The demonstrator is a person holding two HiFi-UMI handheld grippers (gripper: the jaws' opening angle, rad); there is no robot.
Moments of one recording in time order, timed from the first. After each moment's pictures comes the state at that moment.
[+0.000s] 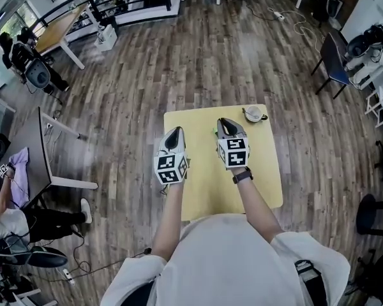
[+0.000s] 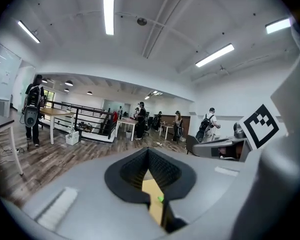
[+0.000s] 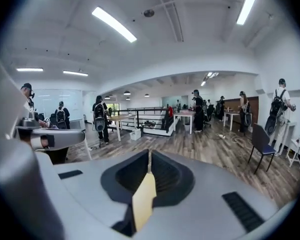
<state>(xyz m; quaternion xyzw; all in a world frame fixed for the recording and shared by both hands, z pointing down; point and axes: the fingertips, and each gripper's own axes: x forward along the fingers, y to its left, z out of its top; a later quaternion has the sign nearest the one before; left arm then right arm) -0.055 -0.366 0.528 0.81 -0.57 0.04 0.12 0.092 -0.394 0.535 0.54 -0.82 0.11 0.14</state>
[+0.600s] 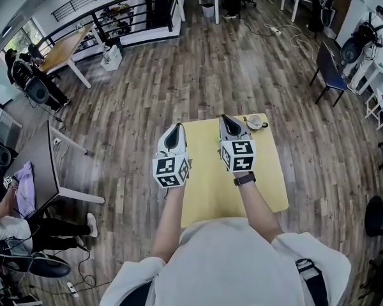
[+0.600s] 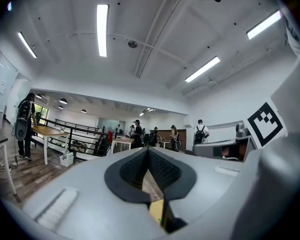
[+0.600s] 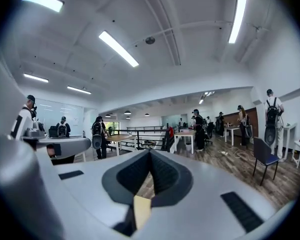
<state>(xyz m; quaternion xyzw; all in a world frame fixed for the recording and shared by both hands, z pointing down) -0.057 -0.342 0.416 0.83 -0.56 -0.03 0.02 0.082 -0.361 0.417 0.56 -0.83 0.04 0.03</state>
